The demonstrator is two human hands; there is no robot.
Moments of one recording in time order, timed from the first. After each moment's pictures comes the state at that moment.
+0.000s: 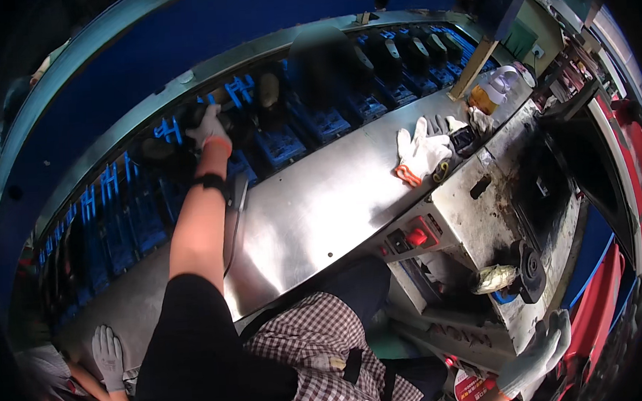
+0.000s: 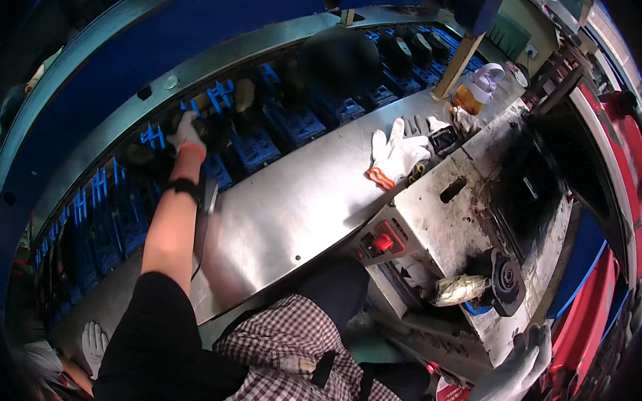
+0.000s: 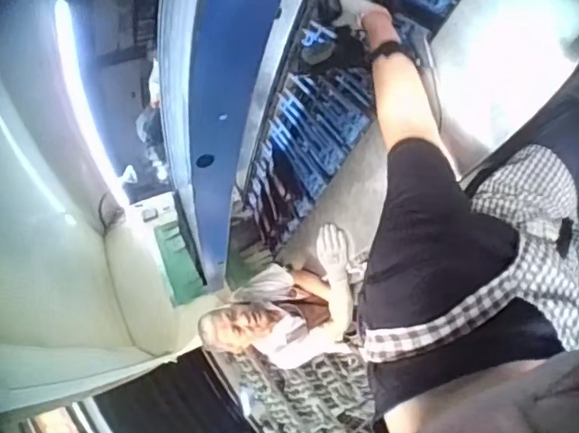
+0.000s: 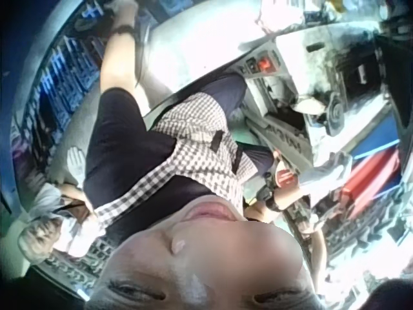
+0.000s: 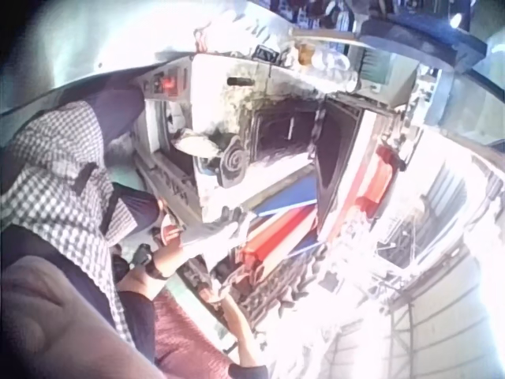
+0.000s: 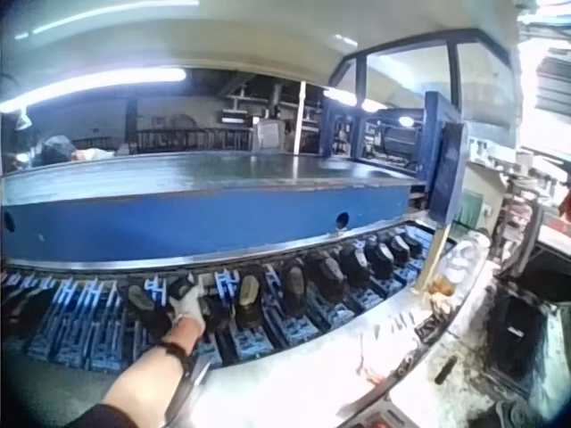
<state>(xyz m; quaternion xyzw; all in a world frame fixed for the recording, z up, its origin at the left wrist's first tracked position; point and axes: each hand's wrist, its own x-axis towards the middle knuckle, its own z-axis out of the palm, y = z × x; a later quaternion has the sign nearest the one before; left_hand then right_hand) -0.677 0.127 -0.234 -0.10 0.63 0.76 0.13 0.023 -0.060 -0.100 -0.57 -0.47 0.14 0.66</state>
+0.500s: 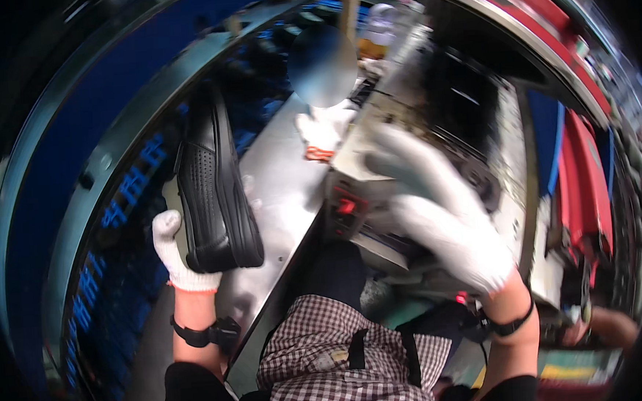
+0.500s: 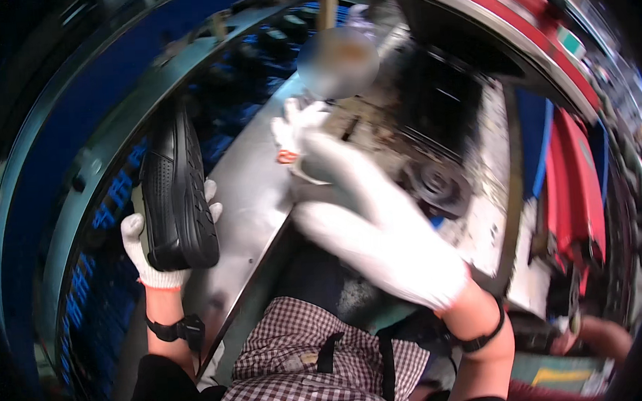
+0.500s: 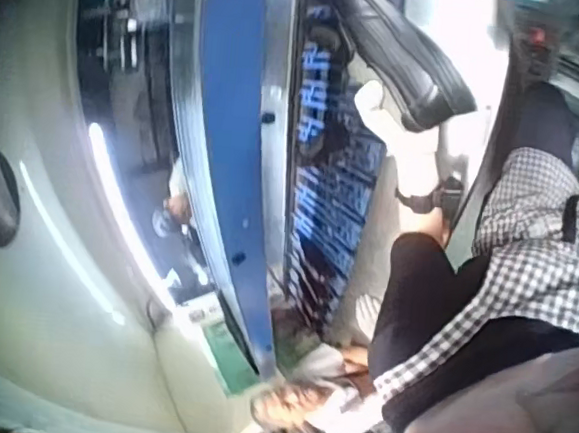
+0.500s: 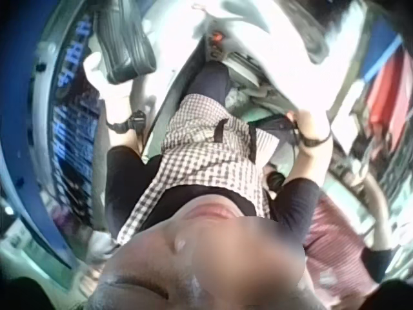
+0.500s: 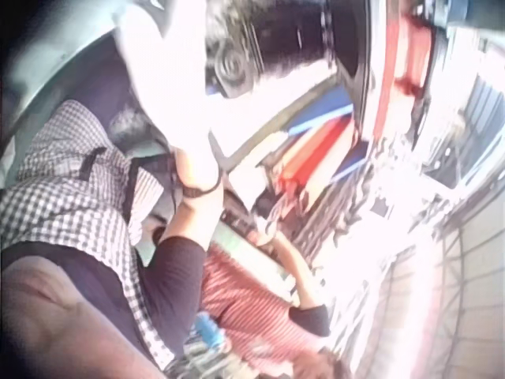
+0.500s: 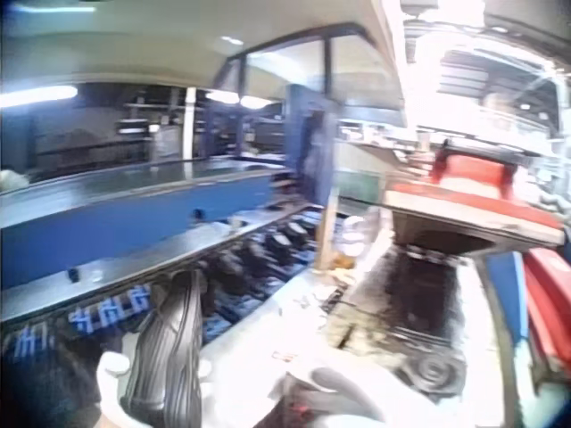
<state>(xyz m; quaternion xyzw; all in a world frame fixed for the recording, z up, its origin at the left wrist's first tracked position) -0.445 -0.003 -0.114 0.18 0.11 0.67 0.71 -0.116 0.008 -0.017 -0.38 -0.72 0.46 0.35</state>
